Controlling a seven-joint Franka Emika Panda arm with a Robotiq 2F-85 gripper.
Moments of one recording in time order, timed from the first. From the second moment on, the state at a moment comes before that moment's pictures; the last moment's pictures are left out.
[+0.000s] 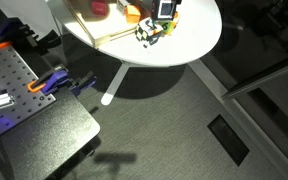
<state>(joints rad) 0.03 0.54 -0.18 -1.72 -0.29 2.16 0.50</state>
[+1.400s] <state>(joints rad) -0.03 0.49 -0.01 -1.73 -0.04 1.92 -0.12</state>
